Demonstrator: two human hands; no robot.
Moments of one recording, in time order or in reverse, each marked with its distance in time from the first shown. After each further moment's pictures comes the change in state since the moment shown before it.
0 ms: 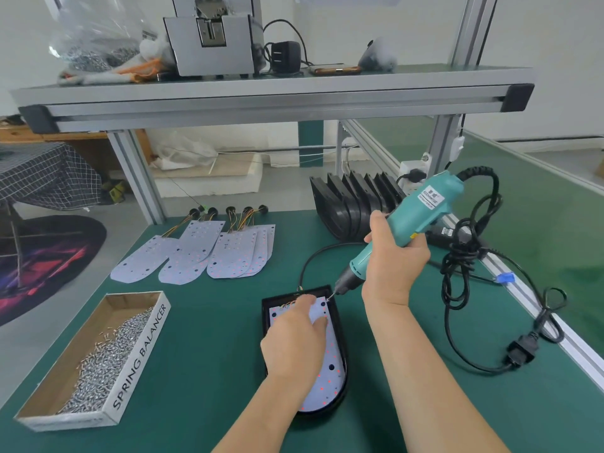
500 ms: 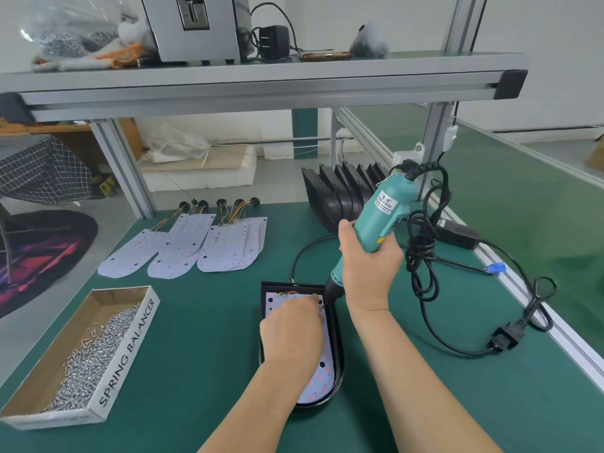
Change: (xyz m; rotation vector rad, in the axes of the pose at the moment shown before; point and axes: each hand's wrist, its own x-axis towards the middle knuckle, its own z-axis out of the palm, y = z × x) left_hand 0.008 0.009 0.007 0.257 -0.044 0.152; right_hand -0.012 0.025 -0.009 -0.187 -0.134 -0.082
